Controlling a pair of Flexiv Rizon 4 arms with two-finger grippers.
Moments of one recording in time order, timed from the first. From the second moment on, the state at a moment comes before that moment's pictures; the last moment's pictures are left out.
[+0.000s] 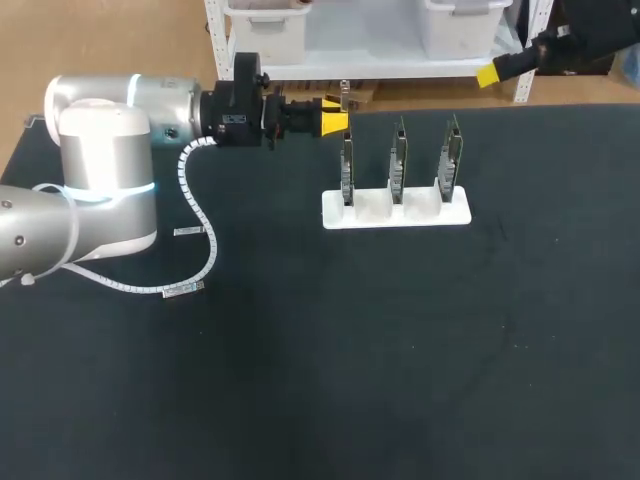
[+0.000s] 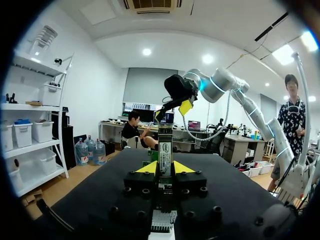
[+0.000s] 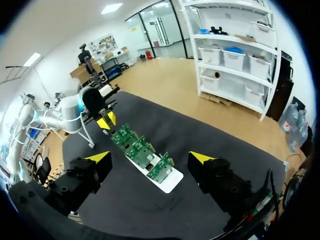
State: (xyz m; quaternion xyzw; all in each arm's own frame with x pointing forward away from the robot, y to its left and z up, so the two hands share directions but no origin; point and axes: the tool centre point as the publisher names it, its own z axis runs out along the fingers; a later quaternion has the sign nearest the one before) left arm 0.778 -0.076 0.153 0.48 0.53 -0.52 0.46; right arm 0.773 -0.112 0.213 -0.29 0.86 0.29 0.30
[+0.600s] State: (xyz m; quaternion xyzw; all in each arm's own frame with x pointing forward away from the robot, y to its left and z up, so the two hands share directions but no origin) left arm 0.778 -0.076 0.153 0.48 0.53 -0.52 0.46; right arm 0.775 -0.033 0.248 -0.46 0.75 0.33 0.34
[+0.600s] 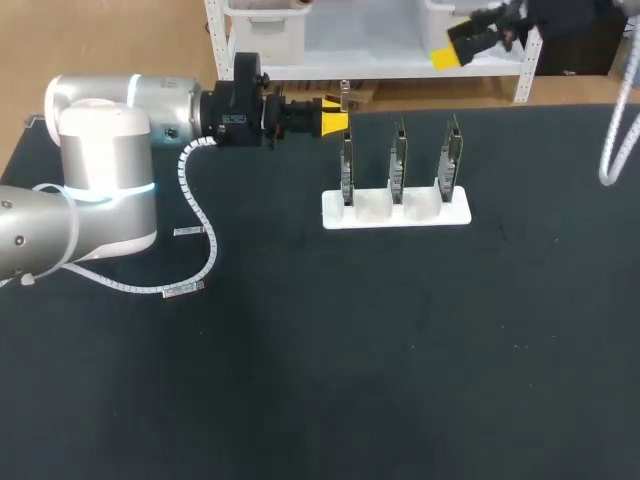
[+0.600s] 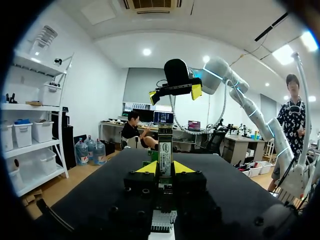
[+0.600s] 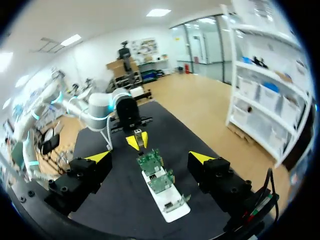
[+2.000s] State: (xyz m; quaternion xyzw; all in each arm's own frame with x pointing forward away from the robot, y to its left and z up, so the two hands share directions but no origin) left arm 0.778 -0.076 0.153 0.48 0.53 -0.52 0.46; right arm 0.764 0.043 0.230 -0.60 0.64 0.40 0.26
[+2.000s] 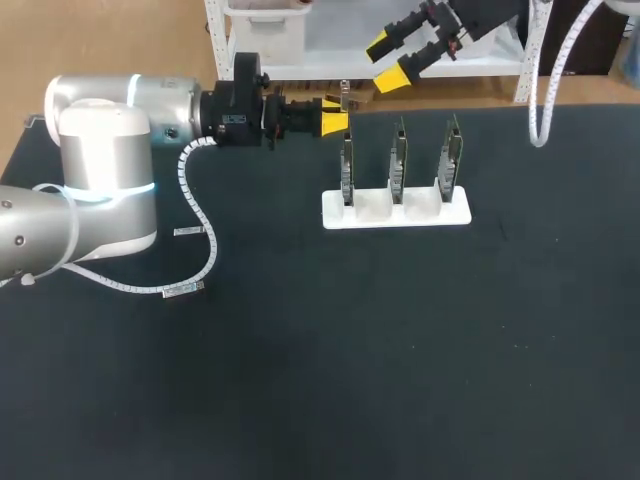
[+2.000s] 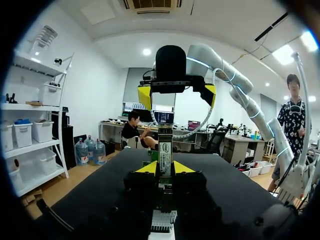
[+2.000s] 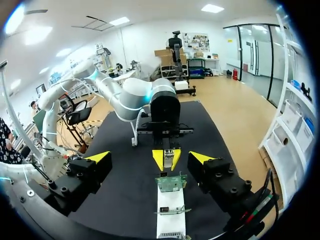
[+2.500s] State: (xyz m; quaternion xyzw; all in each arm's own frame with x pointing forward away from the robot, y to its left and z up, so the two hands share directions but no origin) left arm 0.778 -0.076 0.153 0.48 0.53 -0.52 0.46; right arm 0.785 0.061 0.215 -0.61 0.63 0.38 0.30
